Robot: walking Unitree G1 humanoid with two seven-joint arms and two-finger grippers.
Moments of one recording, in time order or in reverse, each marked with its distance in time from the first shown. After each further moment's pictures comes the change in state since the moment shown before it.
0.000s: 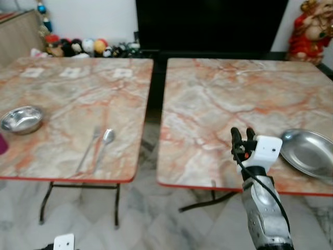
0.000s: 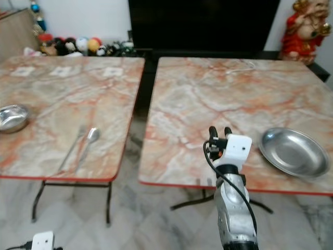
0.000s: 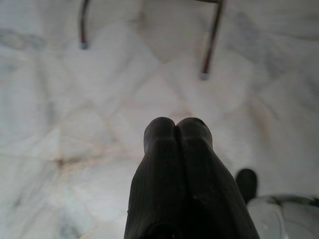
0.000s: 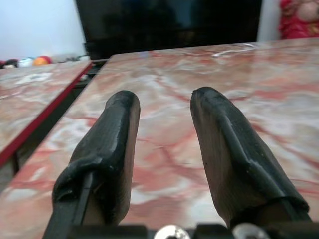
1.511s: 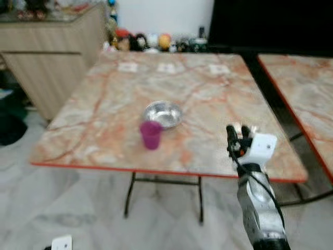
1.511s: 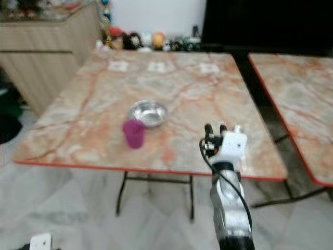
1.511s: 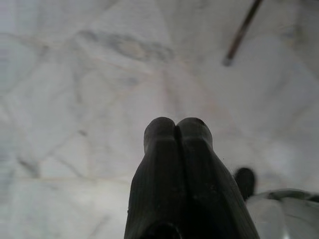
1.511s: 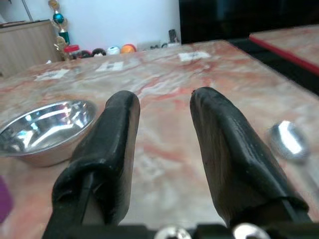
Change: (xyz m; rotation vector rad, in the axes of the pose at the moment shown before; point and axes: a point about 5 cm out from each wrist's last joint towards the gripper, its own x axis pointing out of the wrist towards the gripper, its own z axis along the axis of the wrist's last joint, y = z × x) left arm -0.003 0.006 -0.006 -0.028 0.011 0.028; right arm 0.008 0.016 0.000 0.052 -0.004 0.026
